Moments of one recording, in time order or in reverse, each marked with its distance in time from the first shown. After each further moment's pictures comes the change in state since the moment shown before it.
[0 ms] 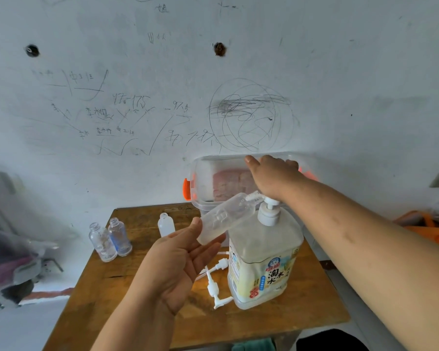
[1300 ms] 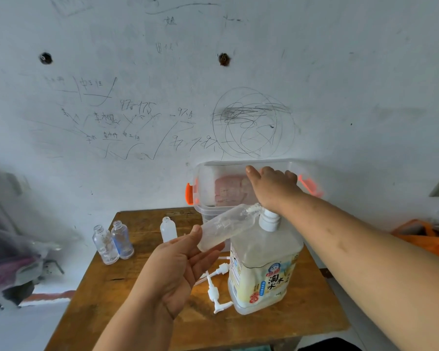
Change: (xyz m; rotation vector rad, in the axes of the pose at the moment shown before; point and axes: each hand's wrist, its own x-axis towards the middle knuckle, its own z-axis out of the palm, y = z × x) left_hand -0.004 0.002 -0.004 0.019 0.036 -0.031; right_hand -0.008 -0.003 0.013 0.234 0.029 0.141
